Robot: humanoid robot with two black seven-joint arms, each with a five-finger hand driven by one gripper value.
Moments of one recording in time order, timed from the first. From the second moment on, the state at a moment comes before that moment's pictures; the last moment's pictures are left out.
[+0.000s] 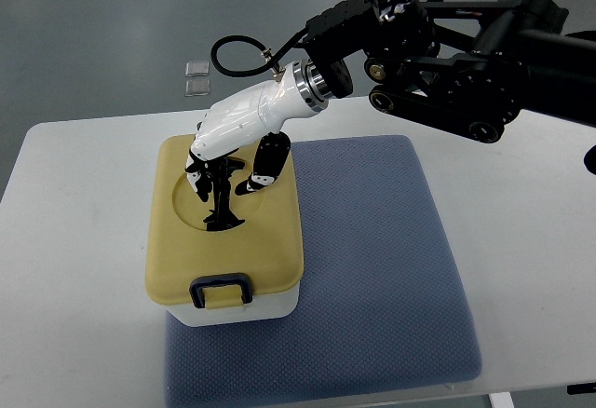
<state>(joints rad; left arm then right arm) 0.03 0.00 -0.07 -0.15 -0.06 0.16 0.13 1.52 -0.16 0.07 1.04 -1.60 0.42 0.61</state>
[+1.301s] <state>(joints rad) 0.03 0.00 -0.07 -0.15 -0.06 0.16 0.13 1.53 -0.32 0.22 1.00 -1.51 0.42 0.61</state>
